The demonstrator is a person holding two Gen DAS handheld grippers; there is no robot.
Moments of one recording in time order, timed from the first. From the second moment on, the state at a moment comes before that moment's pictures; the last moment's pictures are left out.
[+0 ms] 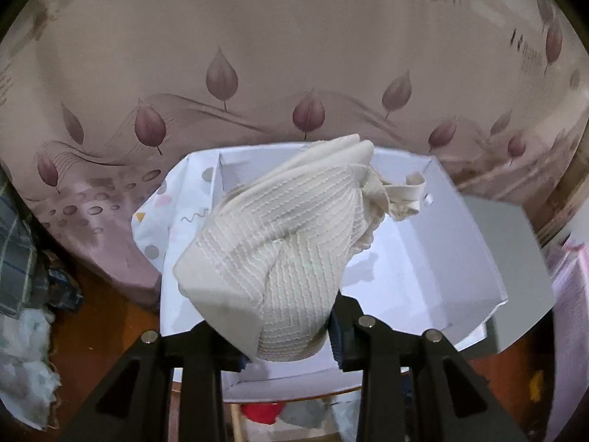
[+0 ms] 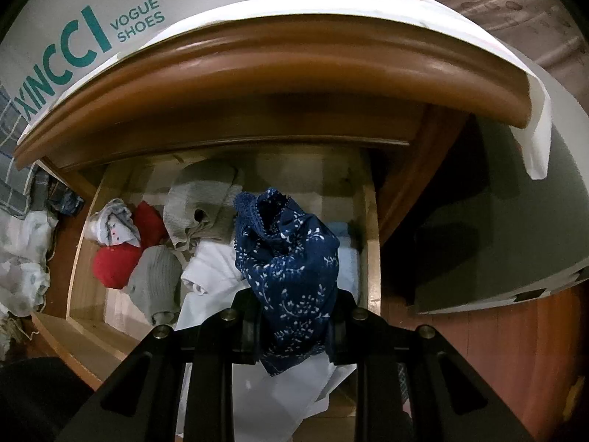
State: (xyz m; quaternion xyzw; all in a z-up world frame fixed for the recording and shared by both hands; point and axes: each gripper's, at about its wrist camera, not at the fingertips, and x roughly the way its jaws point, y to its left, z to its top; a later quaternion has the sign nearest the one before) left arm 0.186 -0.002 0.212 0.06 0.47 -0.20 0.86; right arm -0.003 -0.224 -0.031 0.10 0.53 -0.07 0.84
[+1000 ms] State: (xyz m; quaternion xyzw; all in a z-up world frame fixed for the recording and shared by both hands) left arm 0.191 -0.009 0.174 0.07 0.50 -0.16 0.85; right arm 0.000 -0.216 -0.031 0.10 0.53 -0.05 0.84
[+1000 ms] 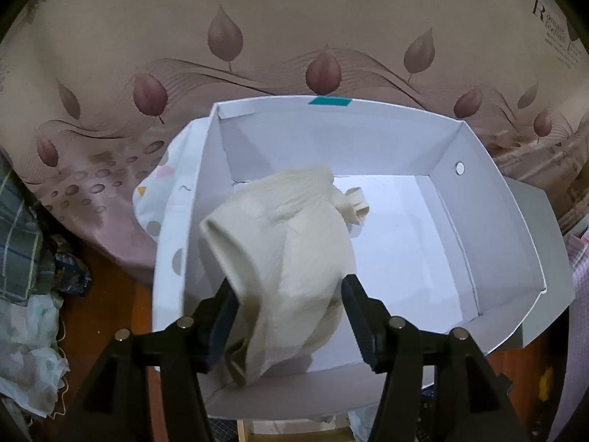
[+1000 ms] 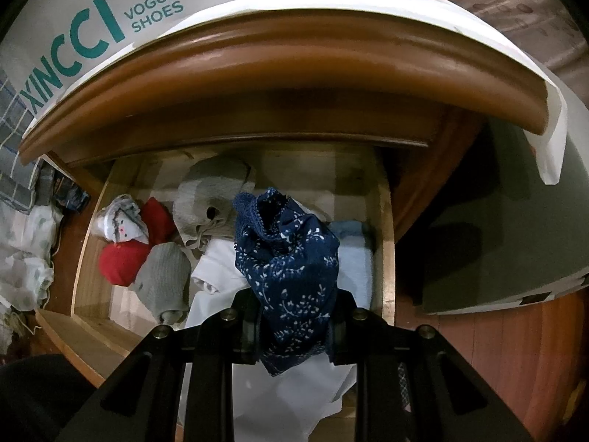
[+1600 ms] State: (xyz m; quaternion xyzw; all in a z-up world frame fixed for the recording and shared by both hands) left arm 0.124 0.009 0.230 0.12 0.40 -0.16 0.89; right arm -0.009 -0.215 -0.006 0.11 0.48 -0.03 0.87
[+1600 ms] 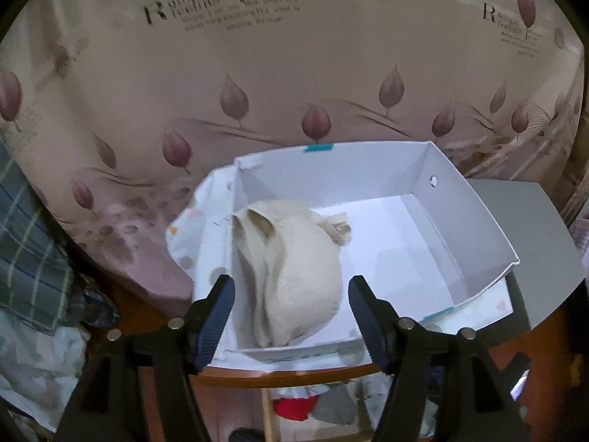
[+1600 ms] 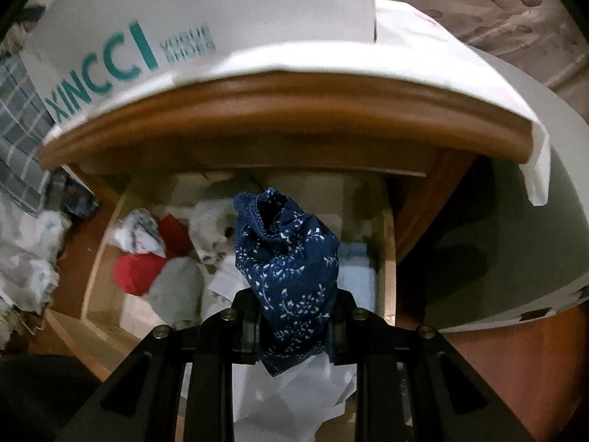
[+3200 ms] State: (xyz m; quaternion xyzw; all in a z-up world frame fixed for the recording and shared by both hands) left arm 0.049 0.170 0.013 -0.02 0.48 0.07 0.87; right arm 0.162 -0.225 0.144 -0.03 0.48 -0.08 0.87
